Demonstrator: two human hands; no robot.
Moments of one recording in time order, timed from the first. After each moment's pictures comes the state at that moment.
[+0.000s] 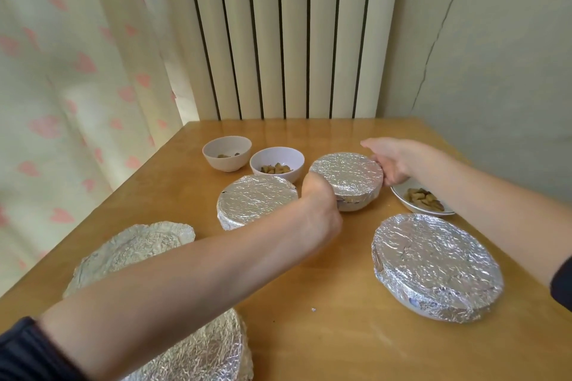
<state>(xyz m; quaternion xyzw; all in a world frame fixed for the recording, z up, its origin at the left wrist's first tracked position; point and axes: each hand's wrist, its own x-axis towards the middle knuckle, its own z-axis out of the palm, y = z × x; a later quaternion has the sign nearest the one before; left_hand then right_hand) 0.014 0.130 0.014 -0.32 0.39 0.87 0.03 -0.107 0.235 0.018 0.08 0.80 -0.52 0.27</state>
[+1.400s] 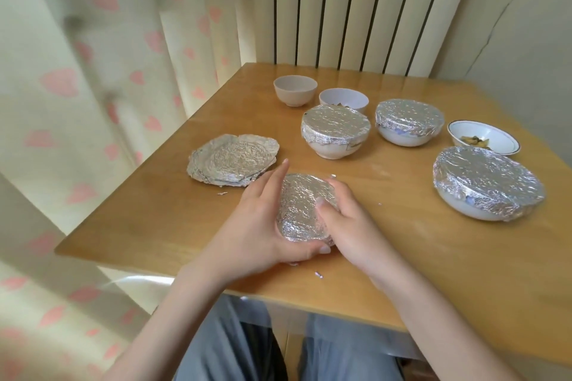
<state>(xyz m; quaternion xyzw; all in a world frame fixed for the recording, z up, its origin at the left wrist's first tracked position) 0.251 -0.033 -0.060 0.02 0.92 0.38 -0.10 0.189 0.118 -0.065 -0.17 0.82 -0.53 0.11</state>
